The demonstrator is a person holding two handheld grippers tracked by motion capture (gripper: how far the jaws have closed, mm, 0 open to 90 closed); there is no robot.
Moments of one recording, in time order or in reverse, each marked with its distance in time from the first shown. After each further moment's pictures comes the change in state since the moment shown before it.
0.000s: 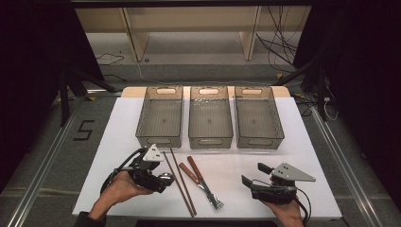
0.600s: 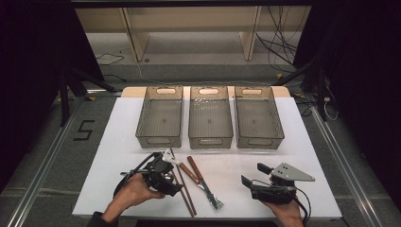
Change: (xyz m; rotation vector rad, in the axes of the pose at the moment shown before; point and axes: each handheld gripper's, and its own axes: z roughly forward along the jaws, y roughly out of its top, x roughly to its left) left arm -0.022 0.016 0.024 0.131 -0.047 -0.031; right arm 0.000 0.000 0.001 0.005 0.004 0.000
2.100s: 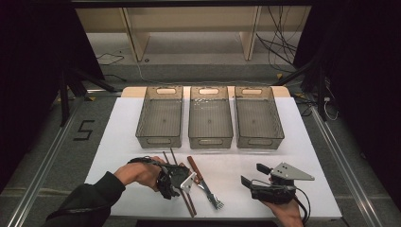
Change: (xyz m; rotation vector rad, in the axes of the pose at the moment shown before) left arm -0.011 0.018 0.040 0.286 -0.116 0.958; right arm -0.001 -0.001 0.002 0.008 0.013 0.011
